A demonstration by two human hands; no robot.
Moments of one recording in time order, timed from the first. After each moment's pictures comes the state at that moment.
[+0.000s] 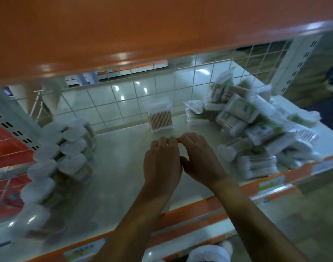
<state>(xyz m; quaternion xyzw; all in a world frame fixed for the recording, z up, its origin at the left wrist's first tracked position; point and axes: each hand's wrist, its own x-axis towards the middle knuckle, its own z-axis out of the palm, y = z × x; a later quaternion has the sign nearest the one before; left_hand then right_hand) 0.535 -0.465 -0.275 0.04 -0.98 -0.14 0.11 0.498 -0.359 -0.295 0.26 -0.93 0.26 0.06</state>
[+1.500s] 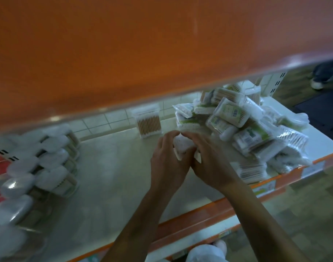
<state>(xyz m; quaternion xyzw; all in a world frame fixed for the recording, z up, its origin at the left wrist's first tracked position) 0.508 -0.437 -0.290 0.04 -0.88 -0.44 0.17 0.483 -0.314 -0.288 0.23 -0.89 0.38 0.05</state>
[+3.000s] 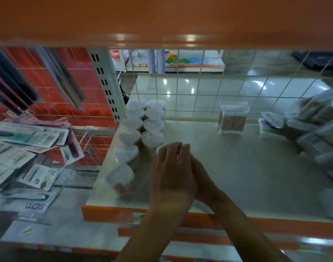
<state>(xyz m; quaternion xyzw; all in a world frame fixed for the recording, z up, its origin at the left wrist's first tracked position) 0.623 -0.566 -0.270 0.17 -0.94 -0.17 0.23 0.557 -0.503 -0.322 0.45 -0.76 0.47 0.04</state>
